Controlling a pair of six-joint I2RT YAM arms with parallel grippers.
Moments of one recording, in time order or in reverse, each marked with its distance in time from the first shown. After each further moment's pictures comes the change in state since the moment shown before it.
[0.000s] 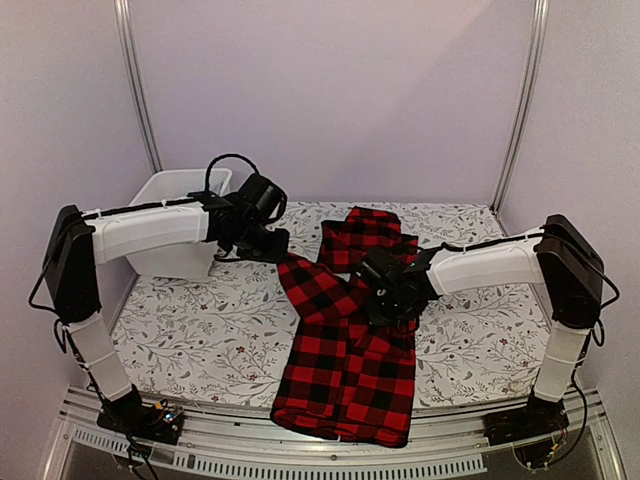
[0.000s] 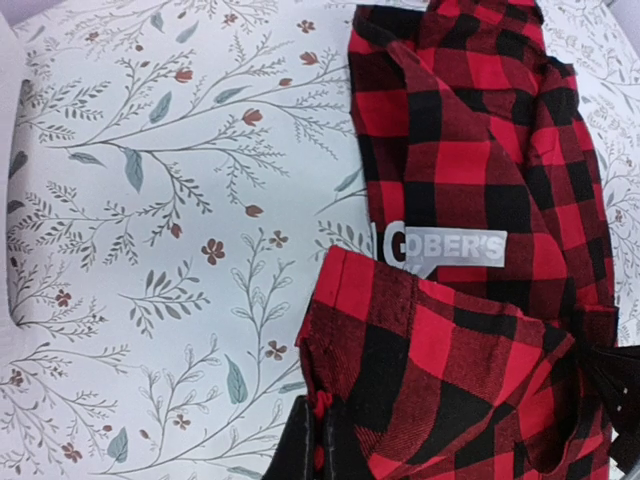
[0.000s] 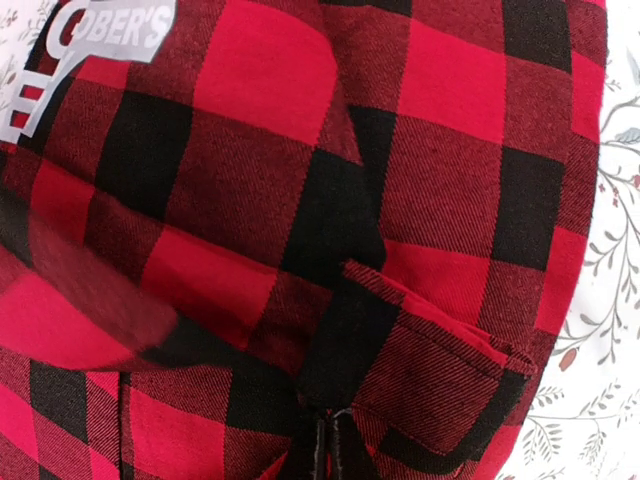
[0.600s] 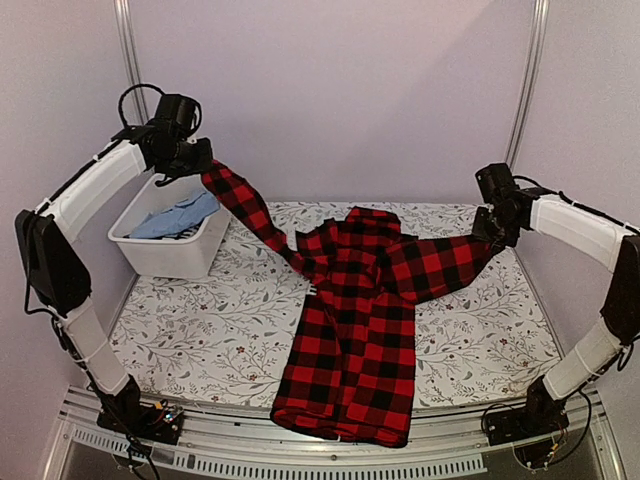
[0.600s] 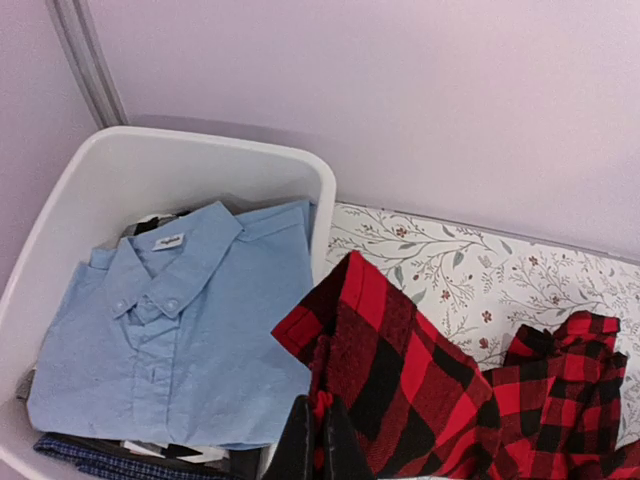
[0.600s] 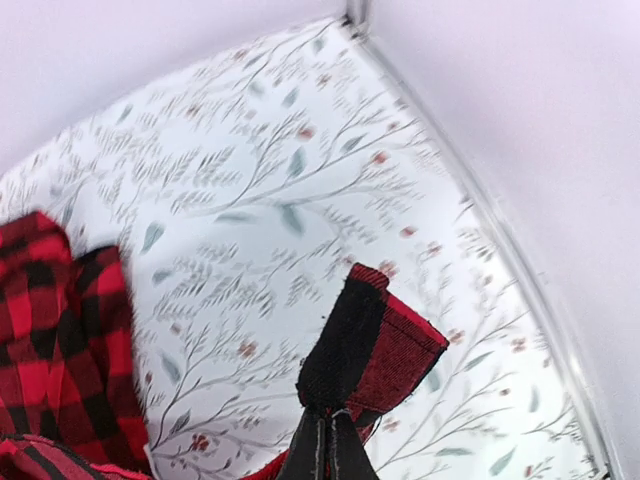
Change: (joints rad) left arm 0.389 -0.028 0.414 -0.139 -0.121 0.106; right arm -0.585 -0.313 0.036 -0.108 0.168 -0.144
